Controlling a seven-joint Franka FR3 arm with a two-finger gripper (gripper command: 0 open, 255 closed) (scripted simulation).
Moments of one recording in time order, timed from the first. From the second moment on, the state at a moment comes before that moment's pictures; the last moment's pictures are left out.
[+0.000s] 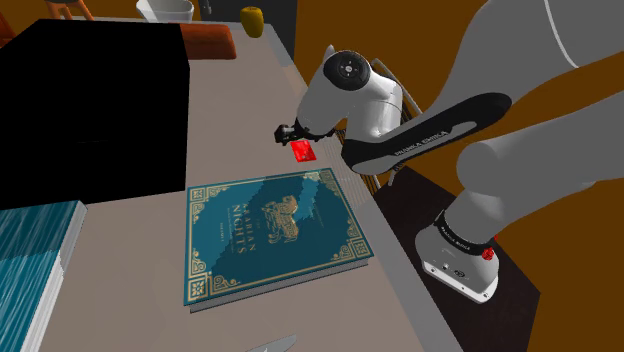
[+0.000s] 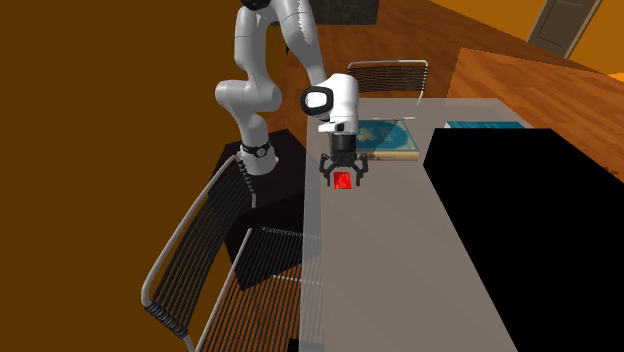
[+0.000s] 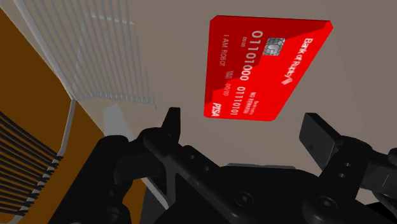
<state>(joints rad) -0.70 -0.46 1.18 -2.73 -0.23 2.88 1.20</state>
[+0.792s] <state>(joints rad) -0.68 -0.47 1.16 -2.73 -0.22 2.88 1.19</state>
